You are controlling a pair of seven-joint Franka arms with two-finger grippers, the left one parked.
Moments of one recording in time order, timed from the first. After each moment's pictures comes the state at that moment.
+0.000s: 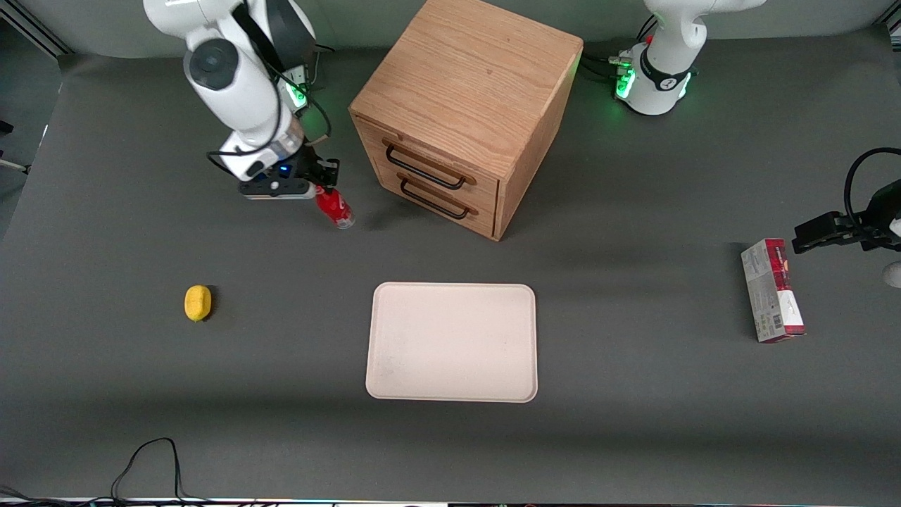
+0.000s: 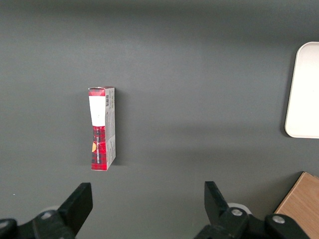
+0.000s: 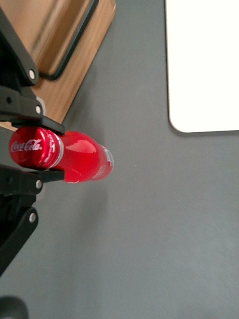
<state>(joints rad) 0.15 -0.17 0.33 -2.20 0.13 2.03 0.49</state>
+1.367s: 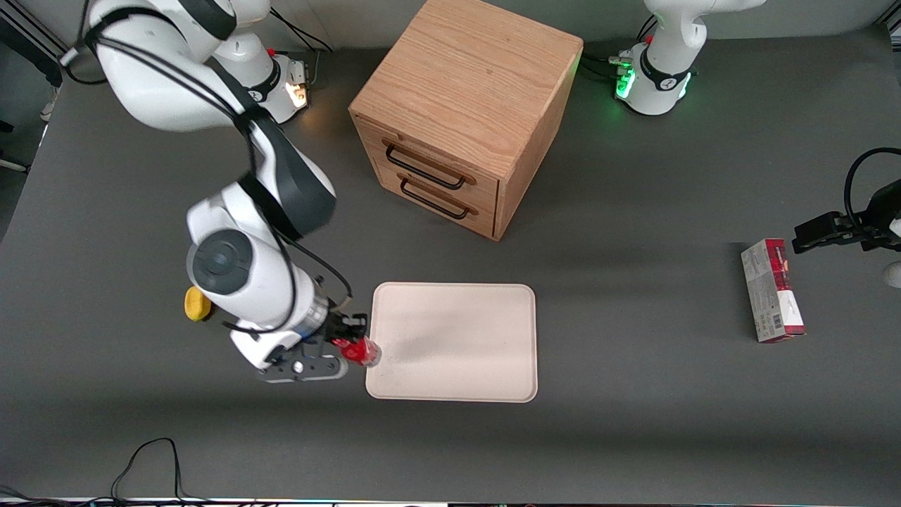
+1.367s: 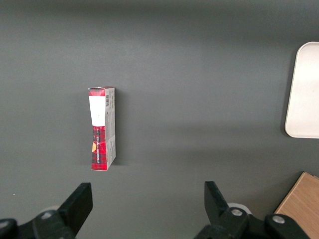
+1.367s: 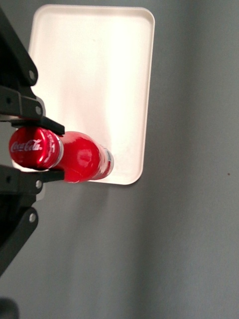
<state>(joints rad) 0.17 0.85 0.43 -0.97 -0.29 1.87 0.49</state>
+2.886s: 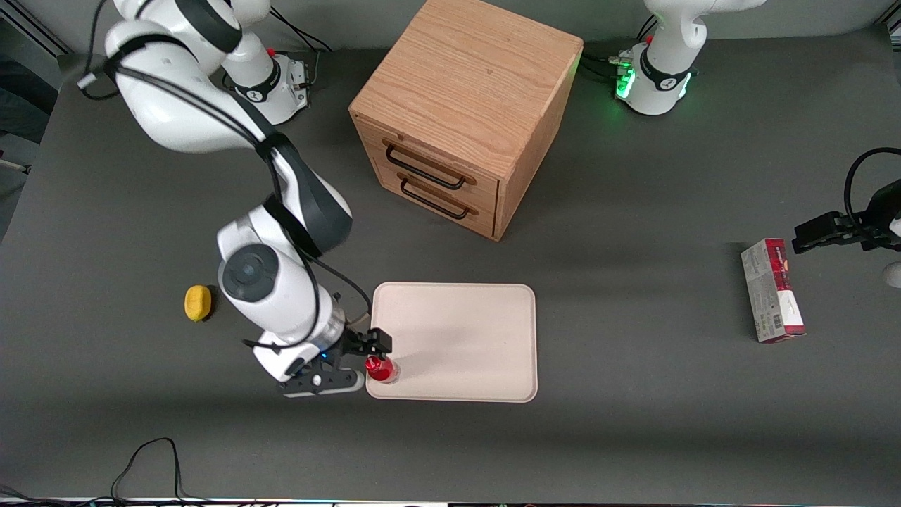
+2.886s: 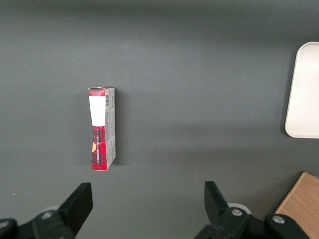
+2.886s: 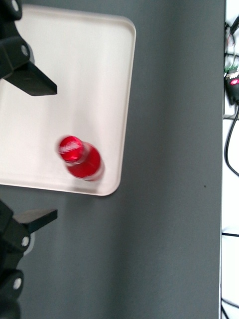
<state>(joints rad) 0.16 0.78 0.41 -1.06 -0.26 1.98 0.48</state>
